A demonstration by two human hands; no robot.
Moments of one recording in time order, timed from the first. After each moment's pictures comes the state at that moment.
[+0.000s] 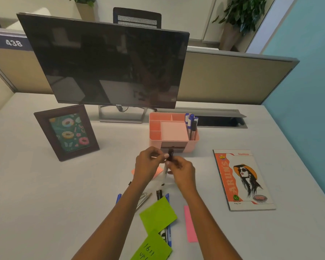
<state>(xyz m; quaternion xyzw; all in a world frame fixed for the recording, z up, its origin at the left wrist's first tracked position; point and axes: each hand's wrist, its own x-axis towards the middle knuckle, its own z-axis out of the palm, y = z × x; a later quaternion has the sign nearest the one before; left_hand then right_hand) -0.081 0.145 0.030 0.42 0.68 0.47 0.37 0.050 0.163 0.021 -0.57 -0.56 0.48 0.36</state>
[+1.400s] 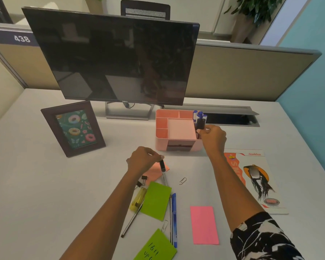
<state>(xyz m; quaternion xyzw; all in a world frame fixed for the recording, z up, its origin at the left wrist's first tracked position) -0.117 0.160 0.033 0.39 0.81 0.23 0.38 0.072 0.279 0.063 -0.71 -0.59 0.25 0.29</state>
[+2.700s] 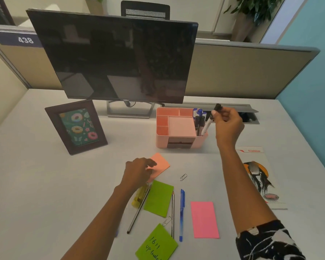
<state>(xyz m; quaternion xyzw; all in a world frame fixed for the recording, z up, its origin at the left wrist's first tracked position) -0.126 0.114 0.000 0.58 0.75 0.14 0.26 0.091 0.274 0.102 -0.60 -0.54 0.25 0.53</state>
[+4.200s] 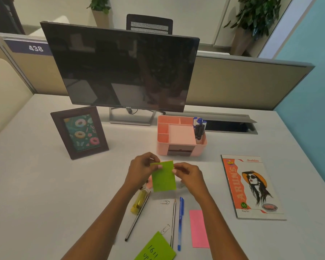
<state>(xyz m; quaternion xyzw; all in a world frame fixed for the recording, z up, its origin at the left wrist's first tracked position) -0.119 0.122 0.024 0.47 0.67 0.43 0.37 0.067 0.171 0.020 -0.55 -0.60 0.52 0.25</state>
